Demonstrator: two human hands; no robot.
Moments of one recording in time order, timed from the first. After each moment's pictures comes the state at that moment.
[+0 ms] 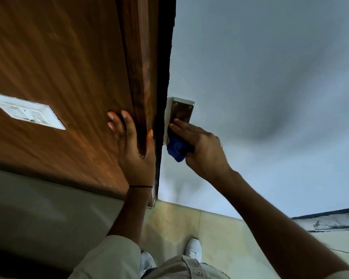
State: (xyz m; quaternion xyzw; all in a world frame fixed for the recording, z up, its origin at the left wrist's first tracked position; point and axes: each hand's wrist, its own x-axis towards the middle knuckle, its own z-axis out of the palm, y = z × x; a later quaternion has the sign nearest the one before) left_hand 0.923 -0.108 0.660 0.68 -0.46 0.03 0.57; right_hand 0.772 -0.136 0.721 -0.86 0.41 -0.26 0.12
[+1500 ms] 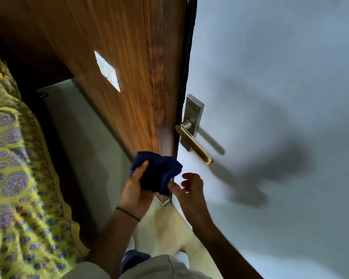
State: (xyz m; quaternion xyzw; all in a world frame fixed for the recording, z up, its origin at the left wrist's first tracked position) left_hand 0.799 -0.032 0.633 0.44 0.07 -0.39 0.80; right_hand 0.686 -0.115 0.631 -0.66 0.41 -0.16 0.61
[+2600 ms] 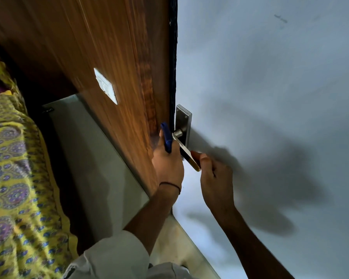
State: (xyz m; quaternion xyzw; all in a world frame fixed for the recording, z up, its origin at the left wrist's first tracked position) left_hand 0.766 -0.139 0.699 0.73 -0.07 -0.10 0.67; right_hand 0.673 -0.180 0.693 -0.72 0.36 -0.33 0.49
